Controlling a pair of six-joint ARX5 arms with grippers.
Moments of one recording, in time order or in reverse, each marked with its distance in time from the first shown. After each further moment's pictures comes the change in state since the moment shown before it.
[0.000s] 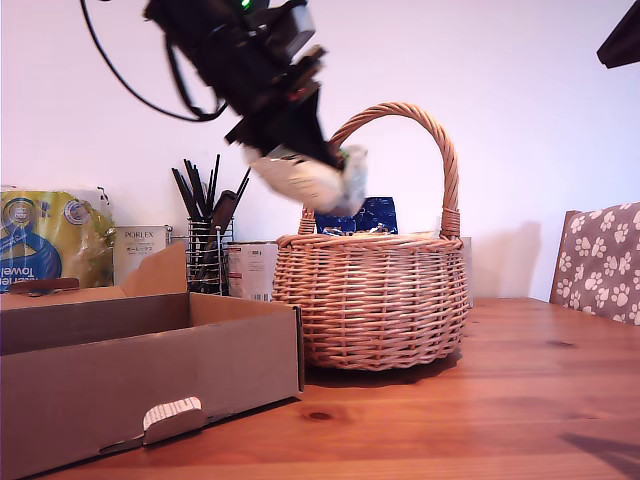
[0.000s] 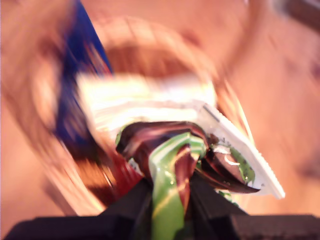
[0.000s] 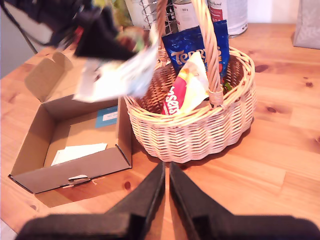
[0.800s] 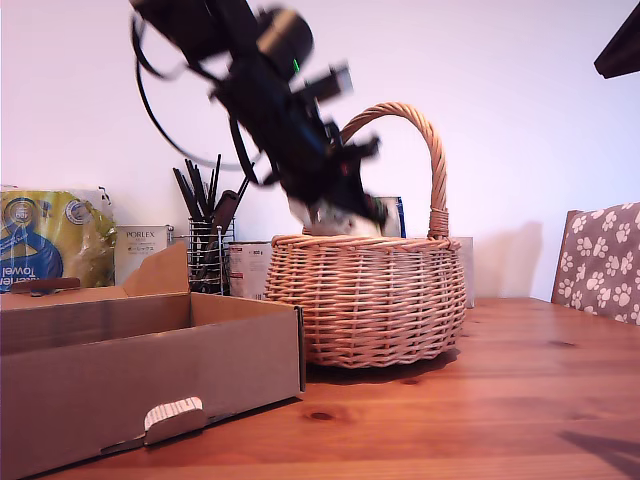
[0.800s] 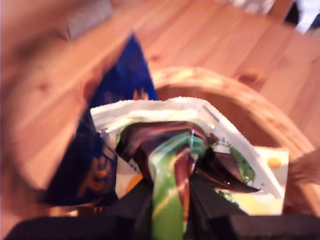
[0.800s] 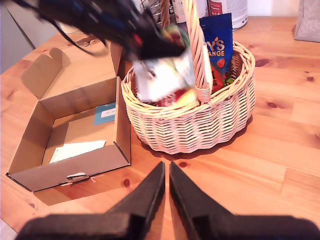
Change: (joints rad) left arm -0.061 0.193 0.000 0.289 -0.147 -0.045; right arm 0.000 0.006 0.000 0.001 0.000 0.000
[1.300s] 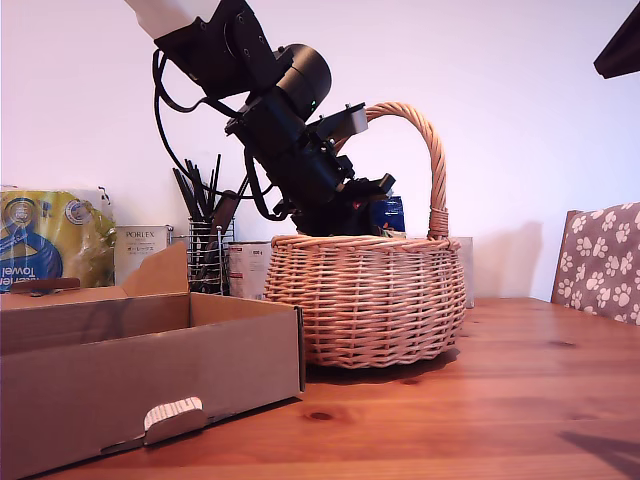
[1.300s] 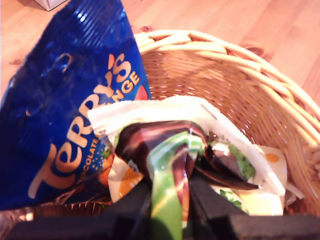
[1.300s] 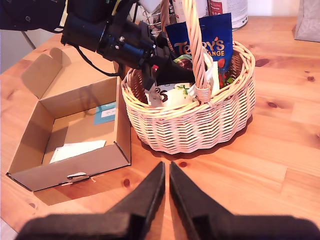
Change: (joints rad) left arm -0.011 0.048 0.001 -0.008 -0.012 0.001; right arm 0.000 0.000 0.000 0.000 0.000 0.000
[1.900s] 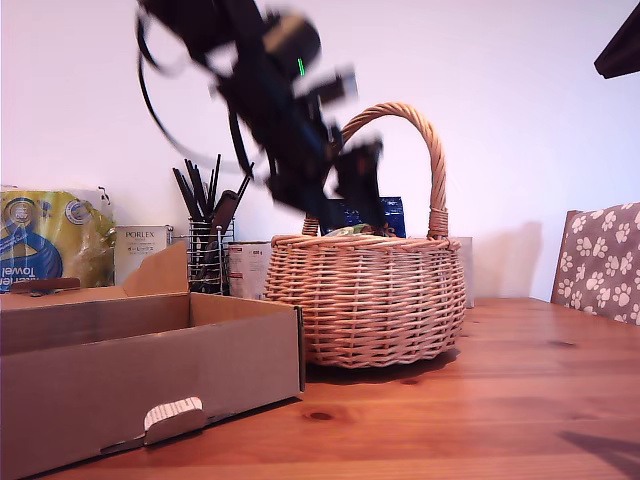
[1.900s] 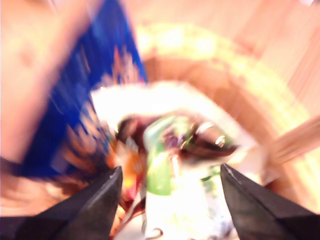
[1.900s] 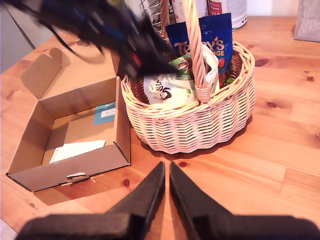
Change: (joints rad) left arm 0.000 -0.137 0.000 -0.099 0.005 0.000; right arm 0.000 0.000 0.000 0.000 0.000 0.000
